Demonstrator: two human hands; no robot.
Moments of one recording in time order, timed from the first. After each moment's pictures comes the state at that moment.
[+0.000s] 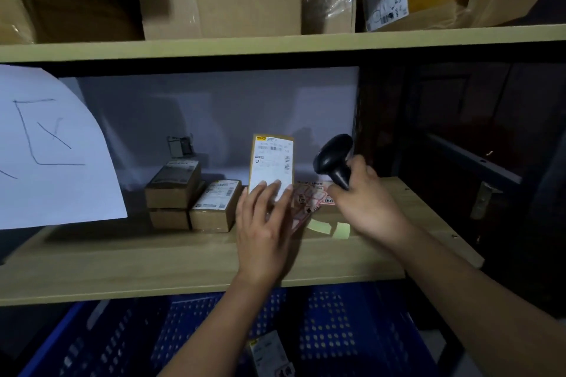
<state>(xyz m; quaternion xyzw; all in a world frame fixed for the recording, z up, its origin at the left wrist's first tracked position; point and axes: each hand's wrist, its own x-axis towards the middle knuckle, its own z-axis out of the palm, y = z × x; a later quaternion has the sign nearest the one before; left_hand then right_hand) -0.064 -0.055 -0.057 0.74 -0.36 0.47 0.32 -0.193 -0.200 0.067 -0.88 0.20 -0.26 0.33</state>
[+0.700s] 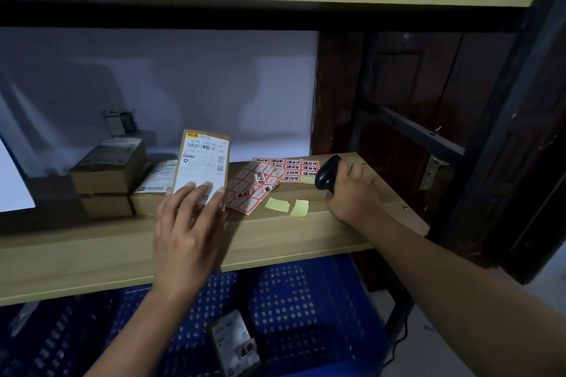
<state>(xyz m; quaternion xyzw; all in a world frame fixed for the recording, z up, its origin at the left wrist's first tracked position) -0.069 -0.004 -0.073 0.77 -0.39 0.45 0.25 -0.174 -0.311 -0.034 -0.92 0.34 -0.18 0.00</state>
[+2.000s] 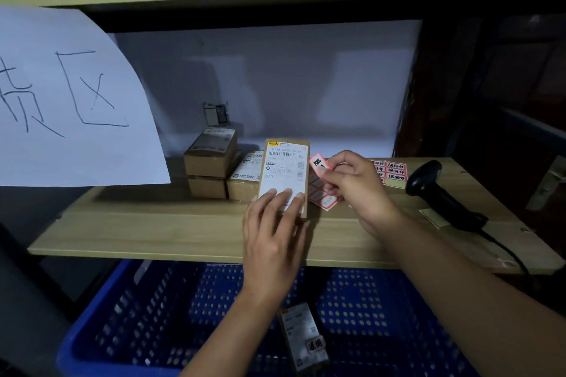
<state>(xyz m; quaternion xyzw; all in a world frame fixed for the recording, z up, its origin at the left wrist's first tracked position) -0.086 0.009 -0.089 0.77 -0.34 0.42 0.34 -0.107 -0.166 0.011 -0.72 0.13 -0.22 0.65</state>
